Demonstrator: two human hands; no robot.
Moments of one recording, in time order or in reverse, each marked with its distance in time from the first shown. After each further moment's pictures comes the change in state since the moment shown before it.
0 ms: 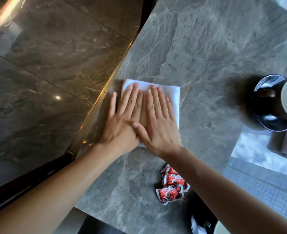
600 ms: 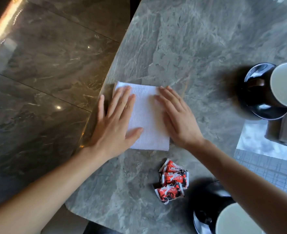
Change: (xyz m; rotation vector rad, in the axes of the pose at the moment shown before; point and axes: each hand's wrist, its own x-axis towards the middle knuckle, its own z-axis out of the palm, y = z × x) left_hand -0.003 -0.008 -0.014 -0.125 0.047 0.116; right_hand -0.013 0.066 -0.018 0.231 0.092 -0.061
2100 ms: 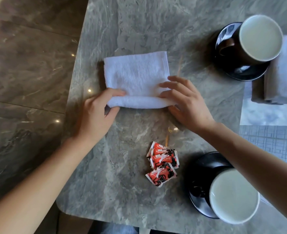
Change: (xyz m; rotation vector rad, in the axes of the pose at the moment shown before) left_hand 0.021 0.011 0.000 -0.462 0.178 0.106; right_hand -0.051 0.035 -0.024 0.002 0.217 0.020
